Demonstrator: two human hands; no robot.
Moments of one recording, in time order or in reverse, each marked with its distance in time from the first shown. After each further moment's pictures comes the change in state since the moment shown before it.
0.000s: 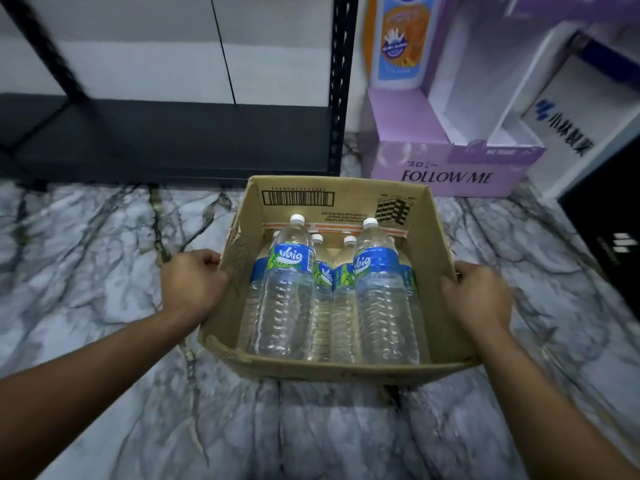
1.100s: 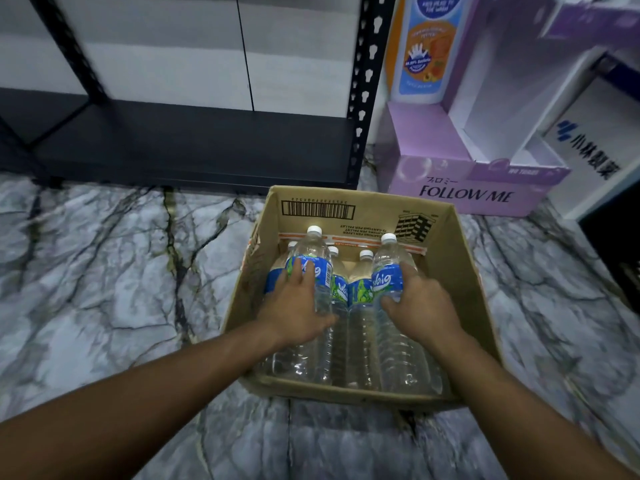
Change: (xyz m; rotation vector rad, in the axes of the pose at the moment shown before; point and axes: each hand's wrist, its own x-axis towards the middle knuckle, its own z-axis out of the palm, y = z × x) left_hand -0.012 0.033 0.073 0.345 -0.610 0.320; right_hand -0.019 -0.077 0.039 -0.190 -0.324 -0.292
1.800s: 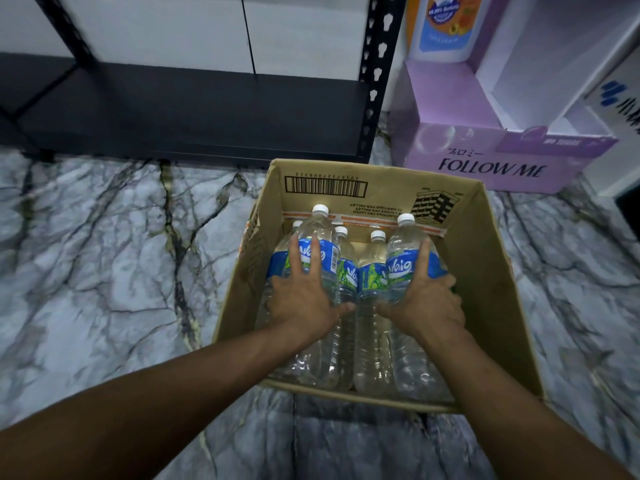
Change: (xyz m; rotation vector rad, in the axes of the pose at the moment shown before) left_hand 0.016 0.012 0.026 0.065 0.066 -0.223; right_hand 0.025 0.005 0.046 -0.074 -0.128 0.287
